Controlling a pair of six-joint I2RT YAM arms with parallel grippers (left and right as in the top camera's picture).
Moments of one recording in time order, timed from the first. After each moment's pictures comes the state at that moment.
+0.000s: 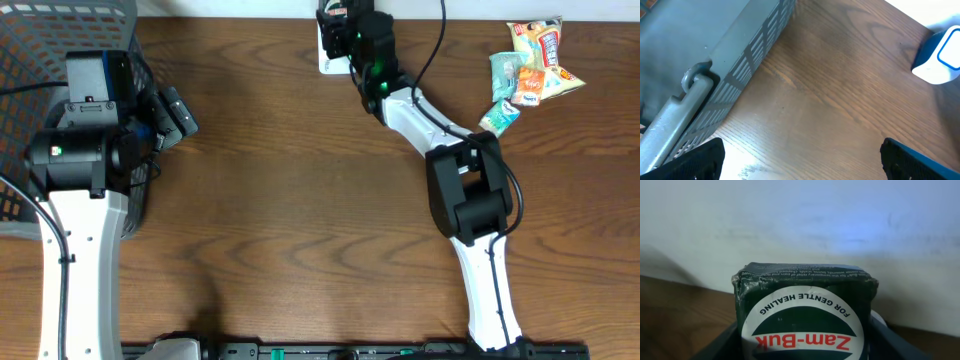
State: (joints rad) left arm 0.04 1.36 1.56 -1.15 -0.08 -0.47; right arm 0.38 2.44 1.88 0.38 -0.02 0.20
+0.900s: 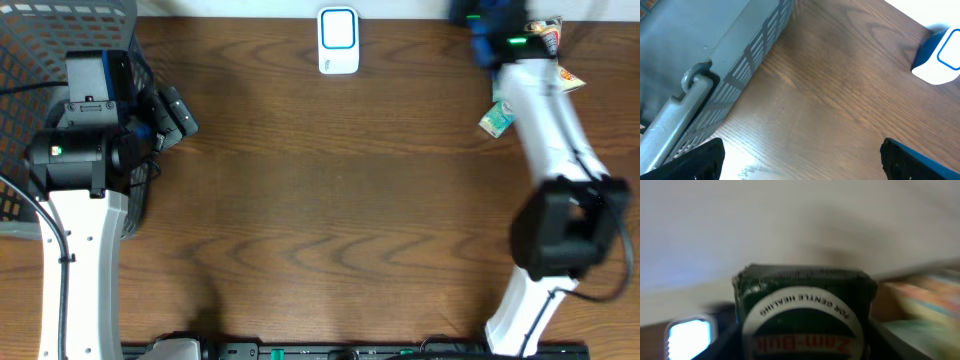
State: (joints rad) left arm 0.04 1.36 1.56 -1.15 -0.08 -0.47; right arm 0.03 2.05 1.88 -0.32 0.04 0.26
